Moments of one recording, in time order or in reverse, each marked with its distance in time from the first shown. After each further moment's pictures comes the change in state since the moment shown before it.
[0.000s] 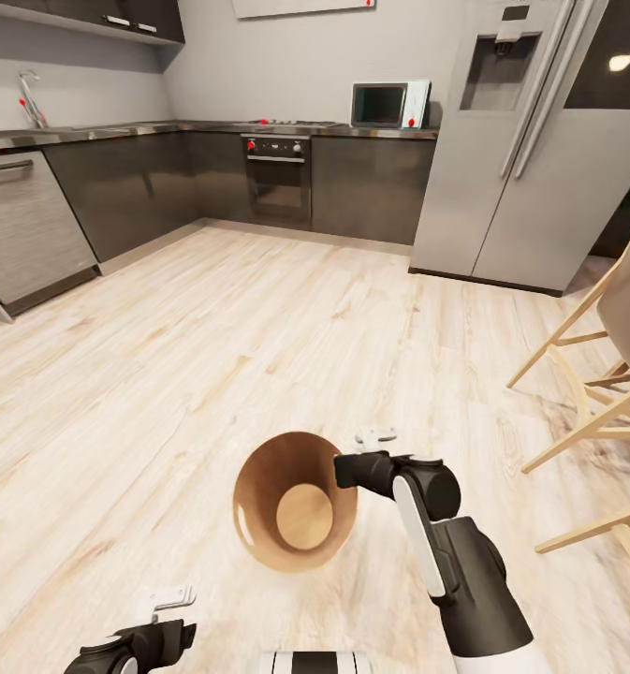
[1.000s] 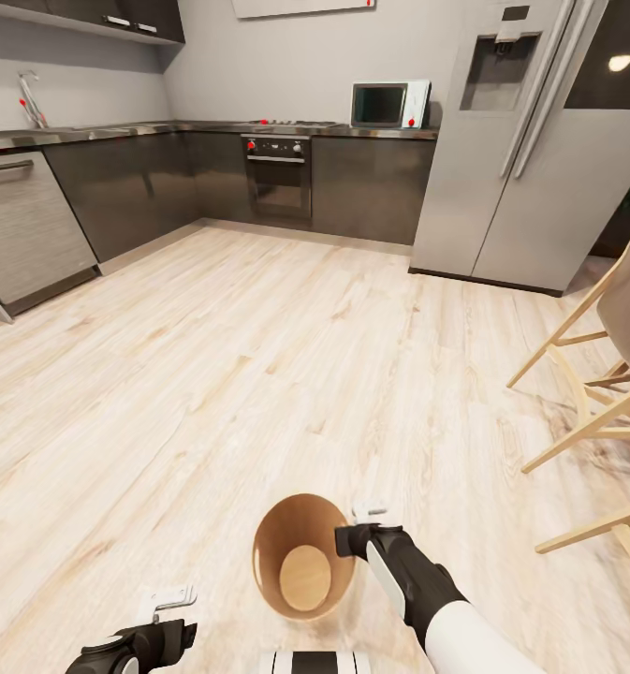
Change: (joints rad) left arm 0.000 -0.005 0.000 -0.001 -0.005 0.000 0.002; right arm -0.134 0.000 0.004 0.980 -0.021 -0.610 -0.105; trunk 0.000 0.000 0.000
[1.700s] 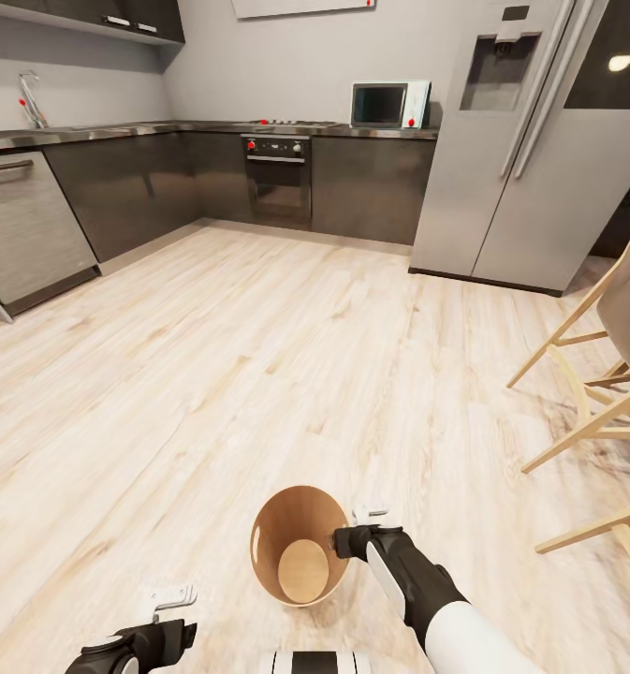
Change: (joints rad) left arm 0.000 0.000 0.000 0.000 0.000 0.000 0.000; right arm -0.001 0.000 0.001 0.008 -0.009 0.002 -0.002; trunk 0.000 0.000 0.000
